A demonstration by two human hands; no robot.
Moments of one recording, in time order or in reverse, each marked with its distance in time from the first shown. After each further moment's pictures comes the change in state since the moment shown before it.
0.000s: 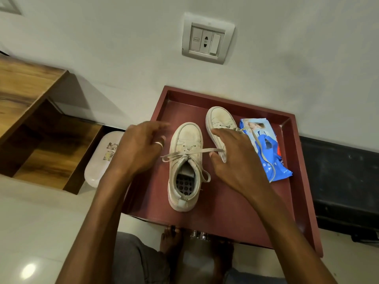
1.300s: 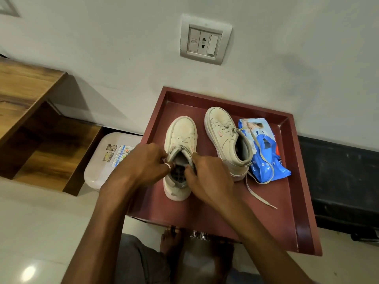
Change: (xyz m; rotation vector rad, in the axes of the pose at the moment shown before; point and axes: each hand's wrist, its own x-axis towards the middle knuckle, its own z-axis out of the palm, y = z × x) left_hand -0.008 -0.003 0.013 0.167 -0.369 -0.001; right_hand -0.013 -0.034 0.040 -0.078 -0.155 0.034
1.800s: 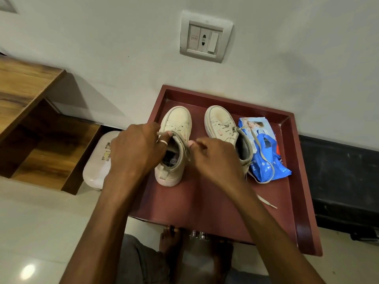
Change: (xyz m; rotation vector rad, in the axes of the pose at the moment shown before) left_hand 0.004 0.012 -0.010 0.213 0.464 -0.104; right_hand 0.025 0.014 -0.013 0.111 0.135 0.048
